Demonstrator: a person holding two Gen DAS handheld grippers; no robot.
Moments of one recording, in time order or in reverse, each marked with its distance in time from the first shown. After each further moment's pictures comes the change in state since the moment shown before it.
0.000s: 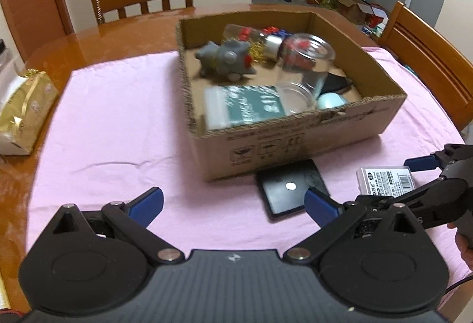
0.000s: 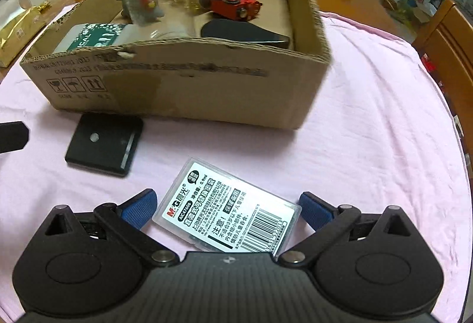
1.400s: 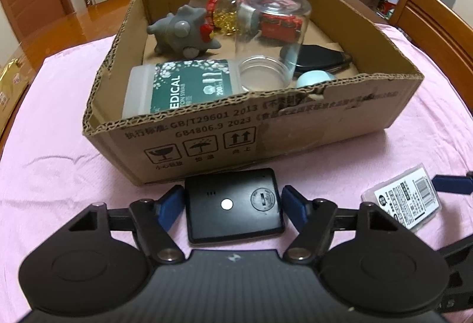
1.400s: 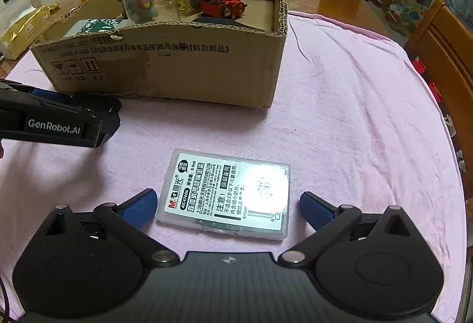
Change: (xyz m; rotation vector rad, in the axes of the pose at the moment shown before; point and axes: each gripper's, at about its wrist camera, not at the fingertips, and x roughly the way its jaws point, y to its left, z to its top) left arm 0.059 -0.054 0.005 -0.010 0.063 0.051; right arm -0.009 -0.017 -0.028 -0.015 -0.051 0.009
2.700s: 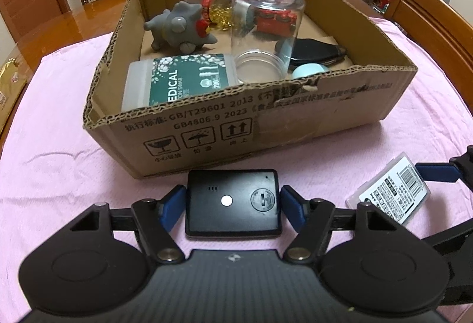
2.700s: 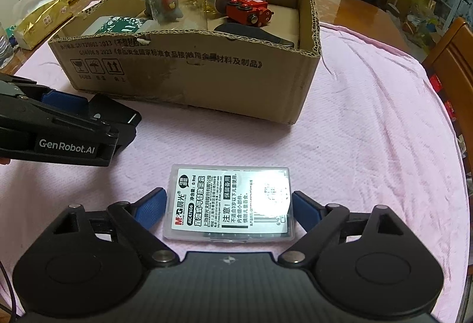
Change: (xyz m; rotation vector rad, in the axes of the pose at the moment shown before) left arm -0.003 -0.001 -0.002 0.012 0.023 -0.011; right arm -0.002 0.011 0.008 -0.071 0.005 0.046
